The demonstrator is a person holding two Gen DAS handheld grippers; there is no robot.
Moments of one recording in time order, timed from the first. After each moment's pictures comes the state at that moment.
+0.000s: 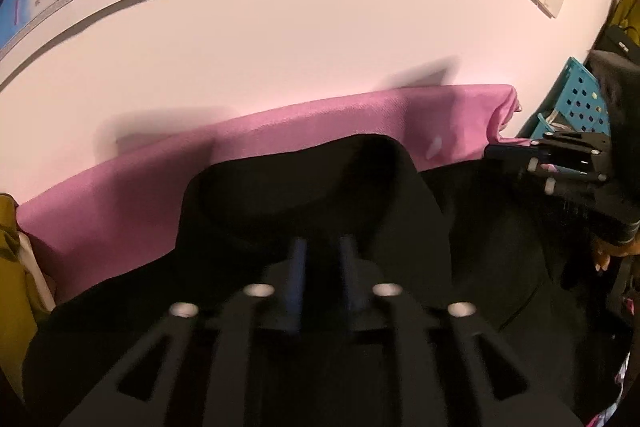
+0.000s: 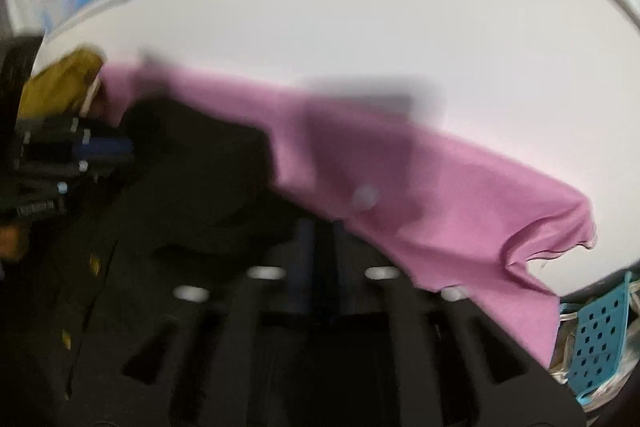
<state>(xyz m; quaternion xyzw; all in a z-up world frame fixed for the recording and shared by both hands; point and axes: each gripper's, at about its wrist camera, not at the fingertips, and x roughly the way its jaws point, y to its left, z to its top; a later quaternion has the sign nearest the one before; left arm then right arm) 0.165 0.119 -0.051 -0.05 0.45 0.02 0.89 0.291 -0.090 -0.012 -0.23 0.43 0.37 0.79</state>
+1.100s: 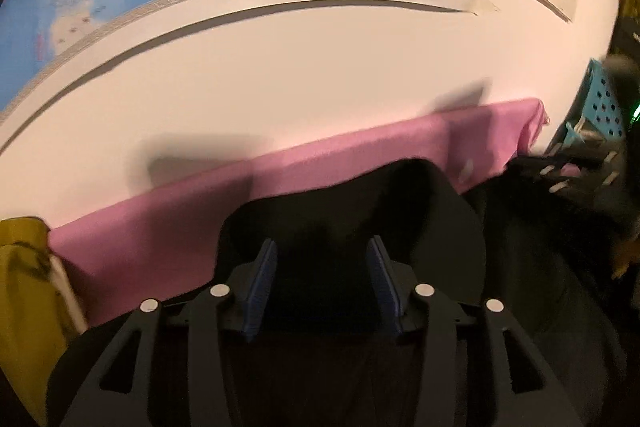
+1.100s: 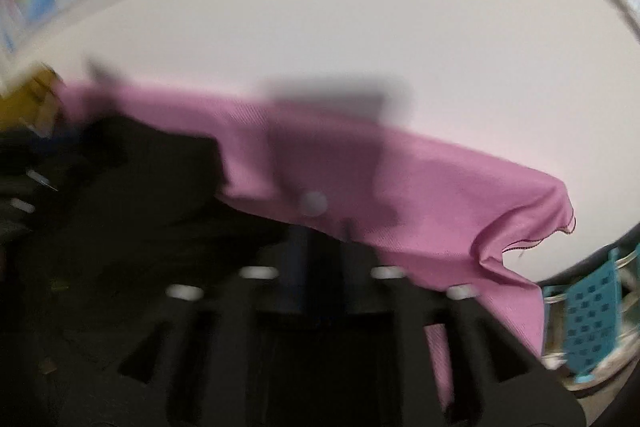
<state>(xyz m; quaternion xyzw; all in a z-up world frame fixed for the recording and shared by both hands) 0.170 0.112 -0.042 -0.01 0.41 0.07 0.91 0.316 -0.119 -0.002 -0.18 0.41 0.32 0.83</state>
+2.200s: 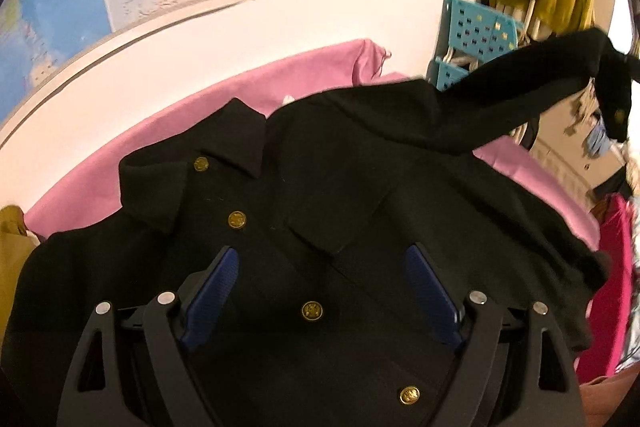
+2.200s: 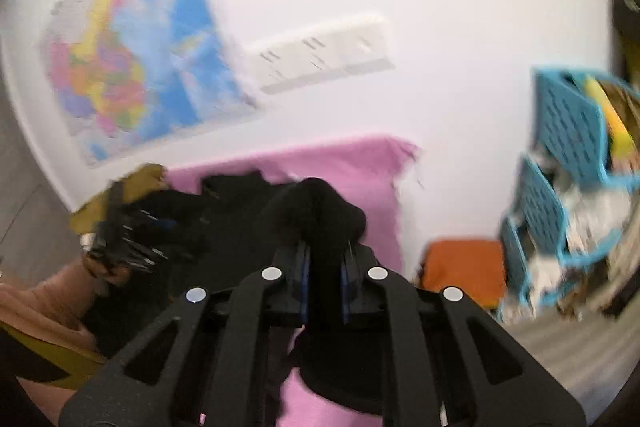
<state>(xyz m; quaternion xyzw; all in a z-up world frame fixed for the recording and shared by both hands) 0.042 0.020 -0.029 0.04 0.41 -0.11 0.90 0.115 -0.393 0.169 0.00 0.33 0.35 0.88</state>
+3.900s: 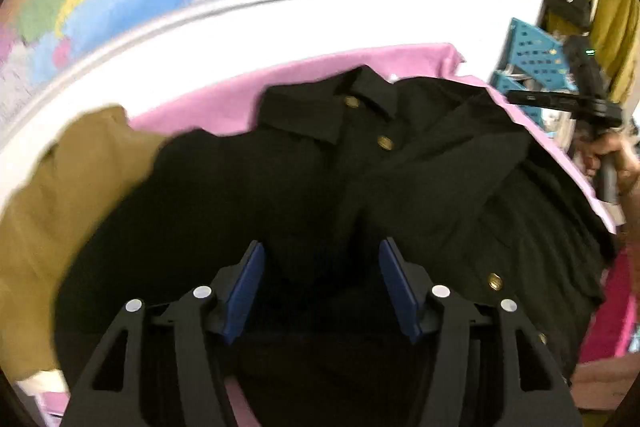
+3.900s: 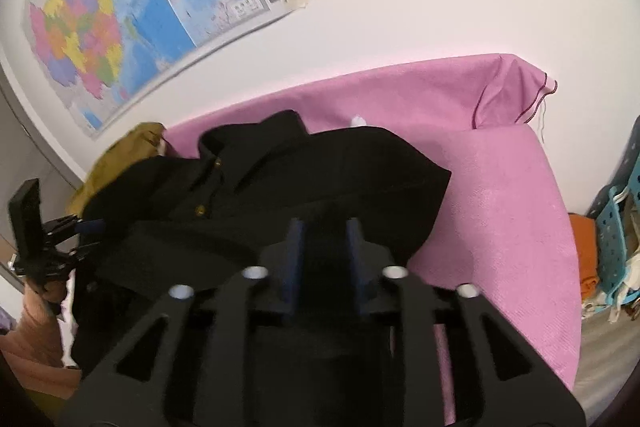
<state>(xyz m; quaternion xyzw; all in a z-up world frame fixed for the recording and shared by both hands) -0.053 0.117 -0.019 0.00 0.44 -0.01 0.90 0.203 -0.226 0.008 0.01 0.42 0.39 0.82</state>
